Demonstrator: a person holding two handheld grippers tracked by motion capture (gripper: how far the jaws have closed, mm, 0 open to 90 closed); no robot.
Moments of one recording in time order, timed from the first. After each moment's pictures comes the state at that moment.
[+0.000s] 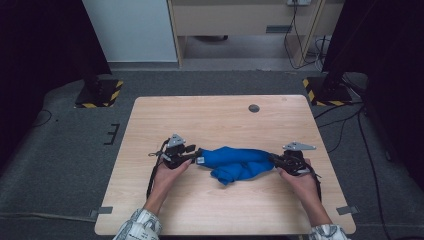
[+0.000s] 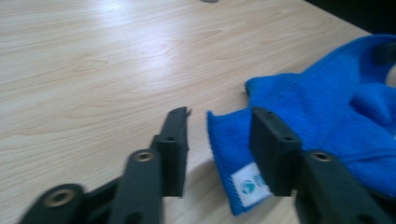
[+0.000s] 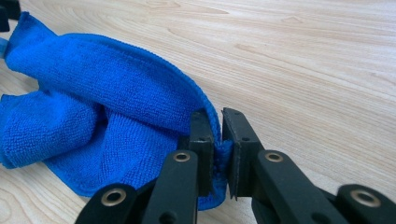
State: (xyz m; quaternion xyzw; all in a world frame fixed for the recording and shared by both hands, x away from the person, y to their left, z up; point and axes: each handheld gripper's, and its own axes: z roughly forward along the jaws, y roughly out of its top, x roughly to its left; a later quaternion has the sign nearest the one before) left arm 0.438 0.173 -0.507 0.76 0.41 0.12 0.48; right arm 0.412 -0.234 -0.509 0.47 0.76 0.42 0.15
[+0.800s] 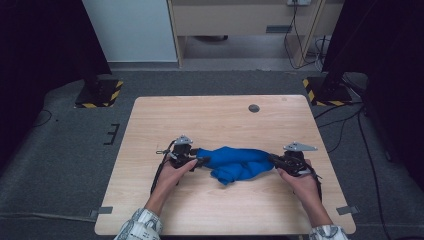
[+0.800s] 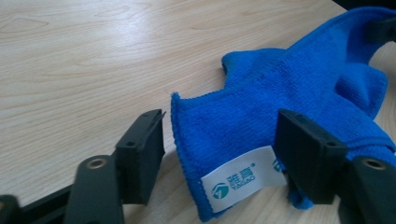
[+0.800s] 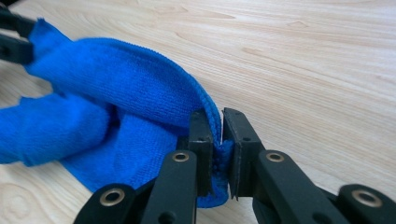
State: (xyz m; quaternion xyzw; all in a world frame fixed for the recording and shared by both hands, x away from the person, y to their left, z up) left arm 0.443 0.156 -0.518 0.80 0.39 0.05 0.46; right arm 0.407 -0.235 -0.504 0.47 0.75 0.44 0.14
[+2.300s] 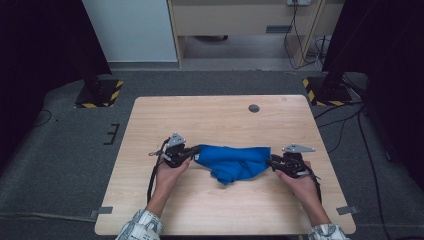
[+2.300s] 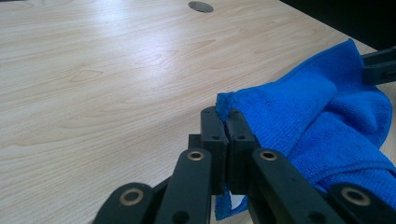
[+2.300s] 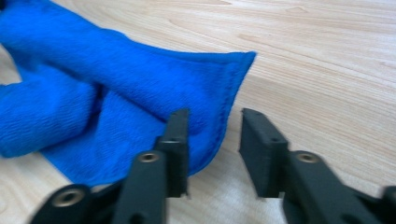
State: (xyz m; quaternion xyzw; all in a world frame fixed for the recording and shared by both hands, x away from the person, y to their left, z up) left arm 0.431 0.170 -0.499 0.76 0.40 0.13 0.49; right arm 0.411 -0.234 -0.517 0.47 0.76 0.42 0.15
